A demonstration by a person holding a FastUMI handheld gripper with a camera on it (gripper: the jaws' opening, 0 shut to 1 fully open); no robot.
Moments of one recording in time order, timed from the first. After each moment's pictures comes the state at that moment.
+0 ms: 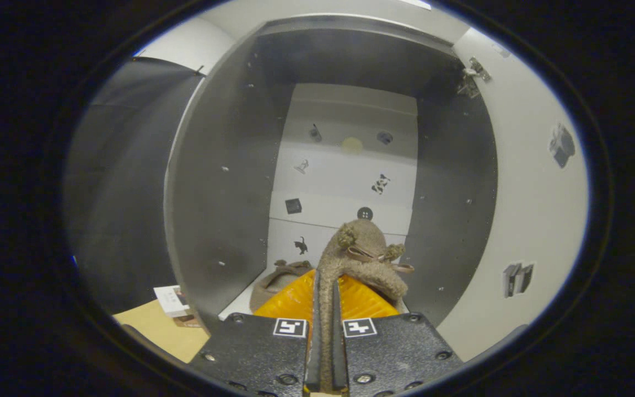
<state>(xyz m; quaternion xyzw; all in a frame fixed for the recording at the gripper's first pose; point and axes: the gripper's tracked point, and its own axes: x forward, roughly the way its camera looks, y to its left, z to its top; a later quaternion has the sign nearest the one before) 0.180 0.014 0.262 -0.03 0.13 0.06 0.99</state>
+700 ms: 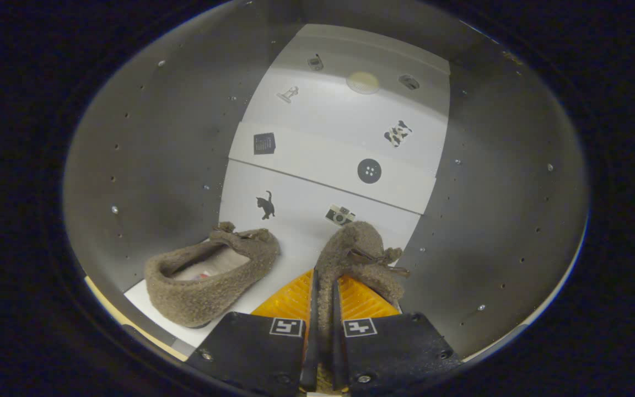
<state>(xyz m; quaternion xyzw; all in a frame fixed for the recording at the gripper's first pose) 0.291 -0.006 0.176 -0.13 0.19 0.04 0.97</state>
